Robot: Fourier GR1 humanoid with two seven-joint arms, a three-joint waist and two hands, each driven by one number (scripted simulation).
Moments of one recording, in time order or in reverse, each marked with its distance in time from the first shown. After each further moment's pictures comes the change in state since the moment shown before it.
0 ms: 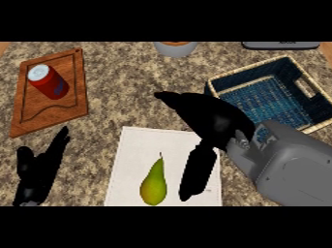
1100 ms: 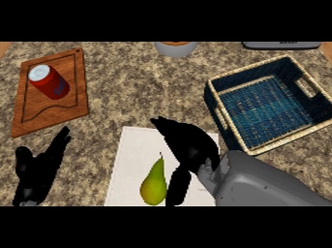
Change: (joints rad) left arm -0.003 -0.017 0.030 0.019 -0.006 -0.048 -0.014; right arm 0.221 0.185 0.103 0.110 0.304 -0.055 -0.070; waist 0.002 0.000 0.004
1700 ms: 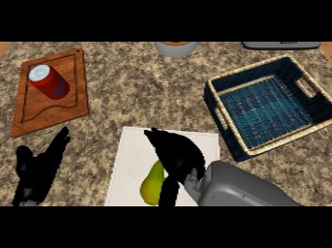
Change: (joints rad) left arm 0.000 -0.009 0.011 -0.002 -0.015 -0.006 0.015; right arm 0.062 0.102 0.036 0.078 0.100 0.015 -0.019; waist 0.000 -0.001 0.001
